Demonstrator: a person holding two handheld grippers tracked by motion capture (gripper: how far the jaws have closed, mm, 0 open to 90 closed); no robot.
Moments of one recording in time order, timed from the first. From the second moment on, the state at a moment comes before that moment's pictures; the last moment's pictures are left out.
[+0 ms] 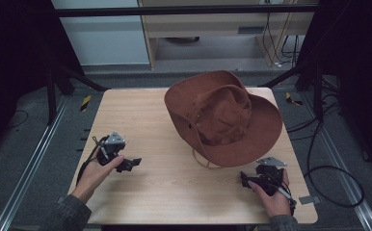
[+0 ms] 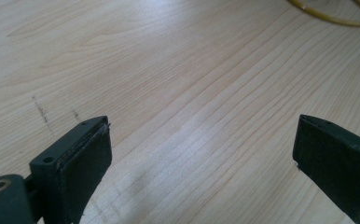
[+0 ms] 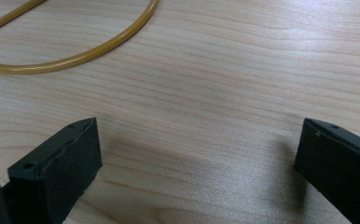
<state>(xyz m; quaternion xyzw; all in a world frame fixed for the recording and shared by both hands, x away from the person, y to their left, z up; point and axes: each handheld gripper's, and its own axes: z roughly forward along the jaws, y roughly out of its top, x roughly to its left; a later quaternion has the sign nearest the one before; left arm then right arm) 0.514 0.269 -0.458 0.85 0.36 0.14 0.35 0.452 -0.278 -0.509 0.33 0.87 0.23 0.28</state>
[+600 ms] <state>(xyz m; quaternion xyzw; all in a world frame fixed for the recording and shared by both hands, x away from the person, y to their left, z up) 0.520 0.279 -0.489 0.84 0.39 0.15 0.34 0.452 -0.278 -0.509 0.33 0.87 0.23 0.28</state>
